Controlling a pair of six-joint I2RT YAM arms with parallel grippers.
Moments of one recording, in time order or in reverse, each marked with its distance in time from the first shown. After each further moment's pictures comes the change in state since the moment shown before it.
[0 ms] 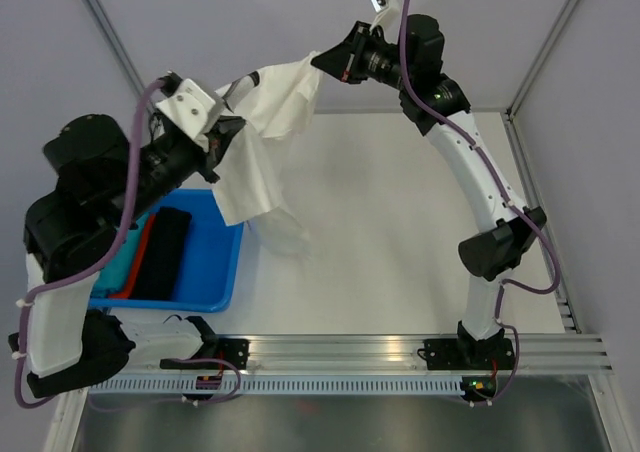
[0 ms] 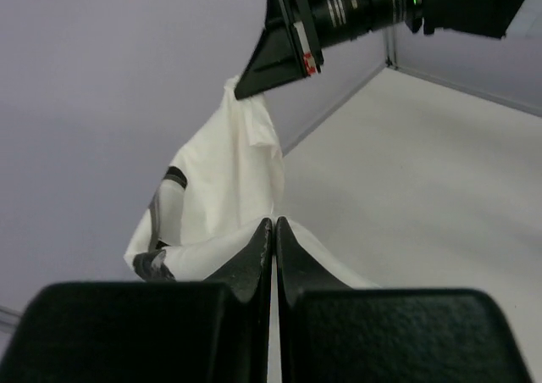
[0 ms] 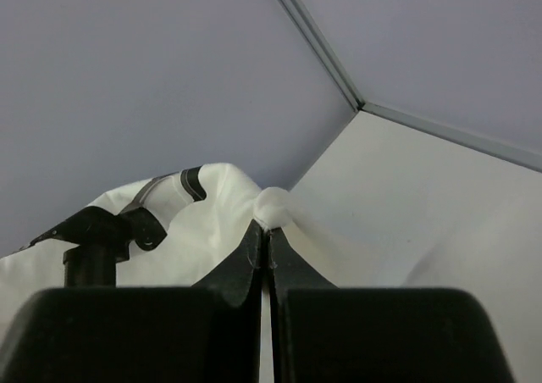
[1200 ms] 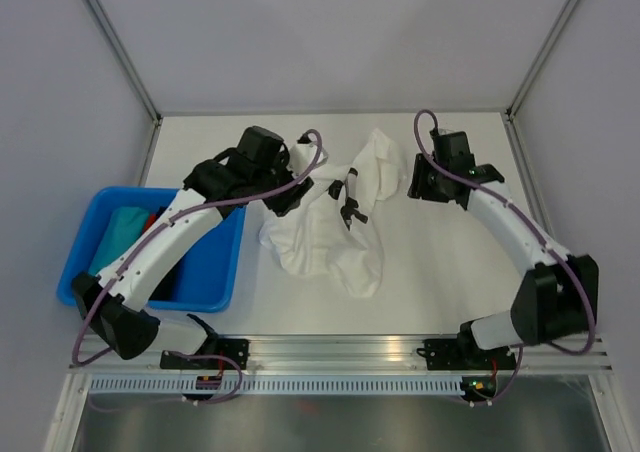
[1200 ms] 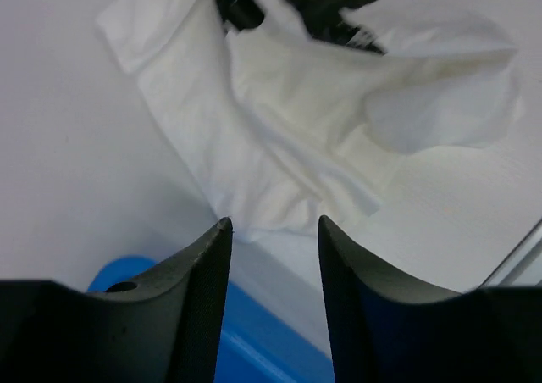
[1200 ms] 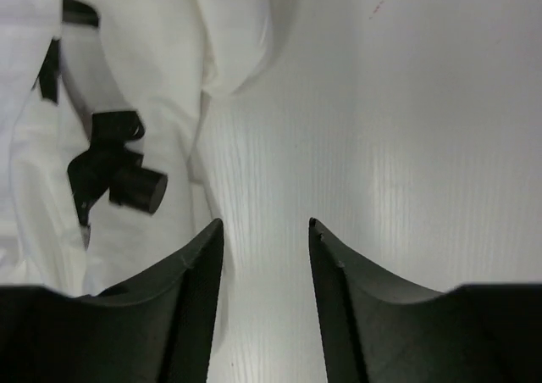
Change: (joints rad) left arm 0.124 0.185 -0.666 0.051 0.318 0.017; right arm -0.245 -0.399 -1.034 -0.320 0.468 -0.314
